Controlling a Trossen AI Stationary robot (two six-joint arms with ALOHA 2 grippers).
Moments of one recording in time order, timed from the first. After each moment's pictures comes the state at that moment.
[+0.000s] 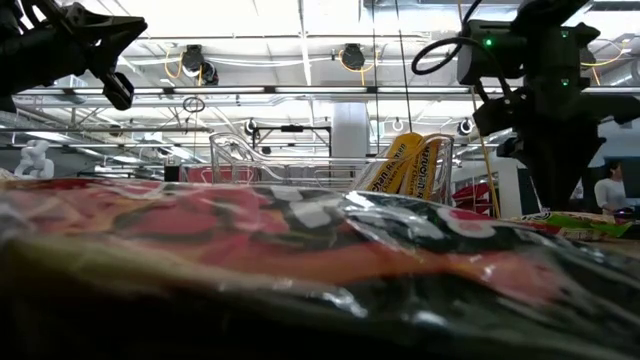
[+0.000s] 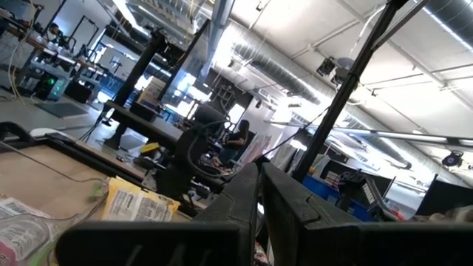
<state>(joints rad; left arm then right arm) 0.40 0.01 0.01 0.39 0.44 -0.71 -0.10 1.23 0.68 -0.93 -0.07 0.04</state>
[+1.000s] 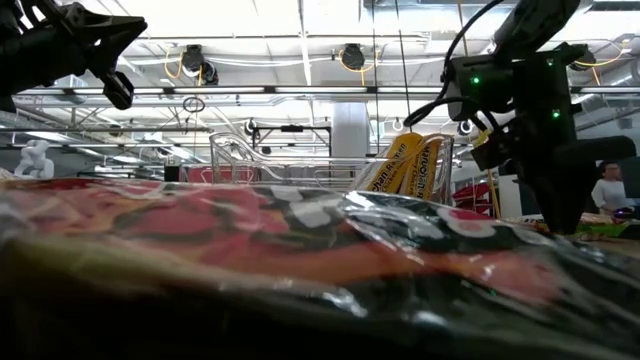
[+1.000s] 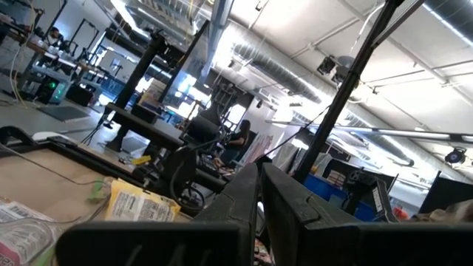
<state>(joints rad) 0.40 0.01 0.01 0.39 0.43 -0.69 -0.10 1.42 0.69 -0.94 0.03 0.08</state>
